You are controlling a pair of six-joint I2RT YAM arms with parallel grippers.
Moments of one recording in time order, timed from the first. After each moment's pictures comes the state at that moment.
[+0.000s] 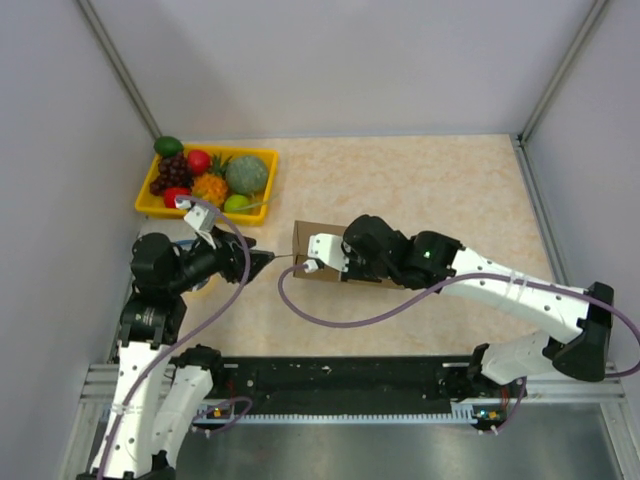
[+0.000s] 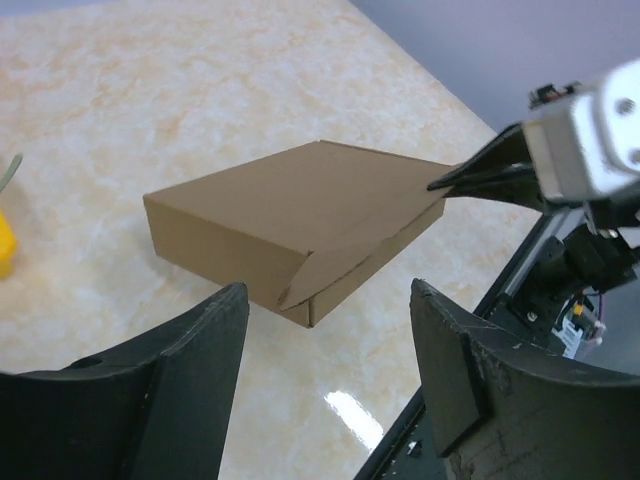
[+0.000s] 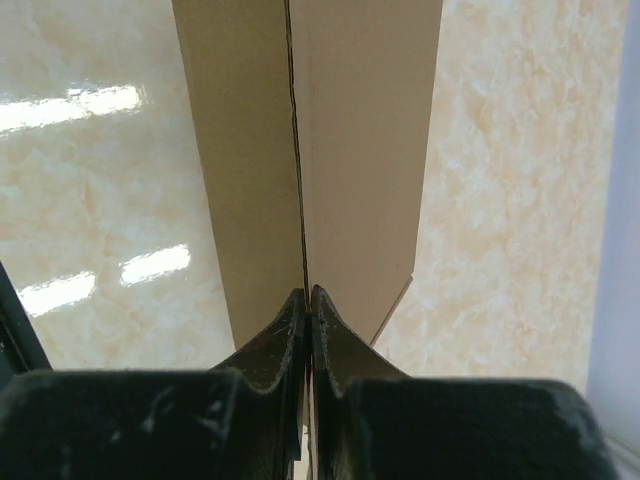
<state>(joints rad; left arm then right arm) -0.06 0.59 0.81 -0.41 0.78 -0.26 1.10 1.33 1.30 -0.80 0.22 -0.53</state>
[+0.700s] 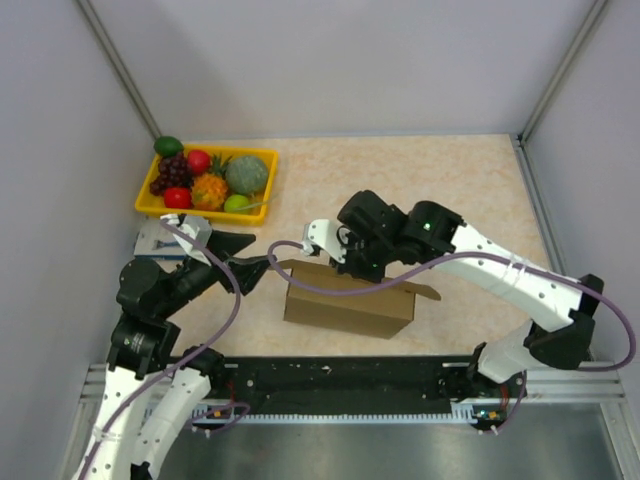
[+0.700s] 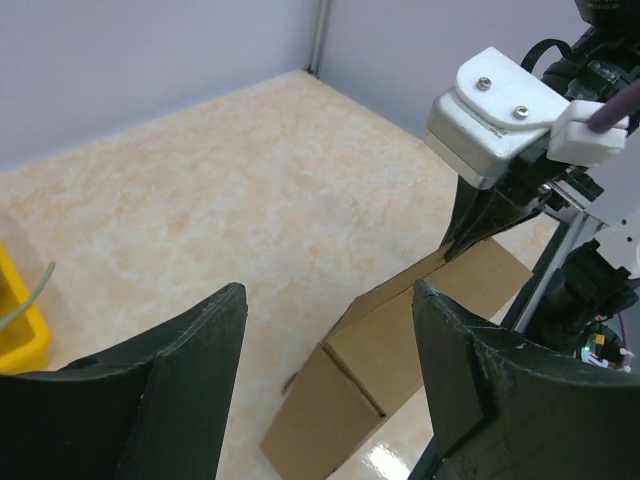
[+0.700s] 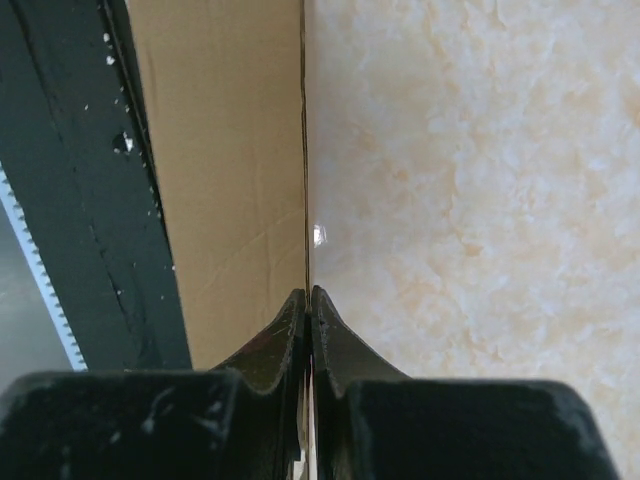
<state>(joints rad) -0.28 0.46 0.82 -0.27 0.62 -0.22 1.08 1.43 1.64 -1.19 -0.07 -0.37</state>
